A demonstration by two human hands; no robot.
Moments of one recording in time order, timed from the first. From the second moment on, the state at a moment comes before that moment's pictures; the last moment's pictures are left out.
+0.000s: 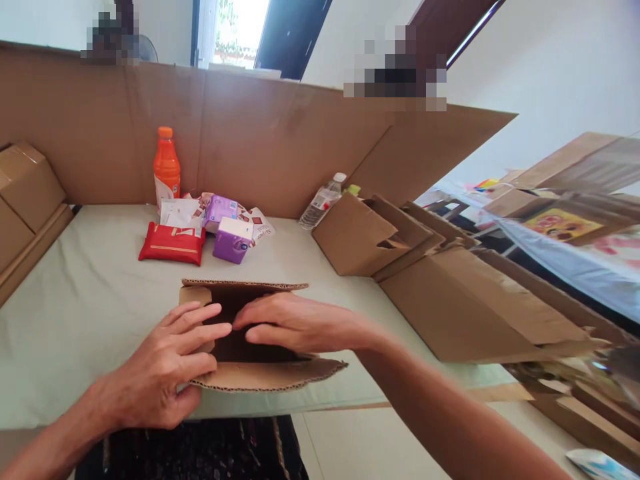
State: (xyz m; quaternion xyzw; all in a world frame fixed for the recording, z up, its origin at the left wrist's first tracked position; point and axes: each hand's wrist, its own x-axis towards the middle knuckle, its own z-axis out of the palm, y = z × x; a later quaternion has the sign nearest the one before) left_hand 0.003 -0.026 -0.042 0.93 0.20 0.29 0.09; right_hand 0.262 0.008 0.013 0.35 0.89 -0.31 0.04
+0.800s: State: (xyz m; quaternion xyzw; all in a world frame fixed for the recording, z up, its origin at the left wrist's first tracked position) left_hand 0.005 -0.044 -0.062 0.87 0.31 0.38 0.02; right_hand 0.320 0.118 0.016 0.57 0.79 -0.08 -0.21
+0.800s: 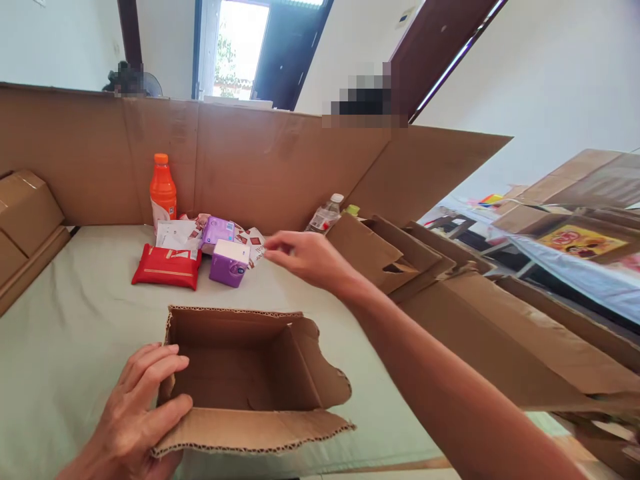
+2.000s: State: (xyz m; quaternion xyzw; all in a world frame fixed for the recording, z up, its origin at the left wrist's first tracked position) left_hand 0.014 -0.043 -0.086 0.83 0.35 0.43 -0.02; right_hand 0.206 0.017 -0.004 0.61 0.75 -0.24 0.05
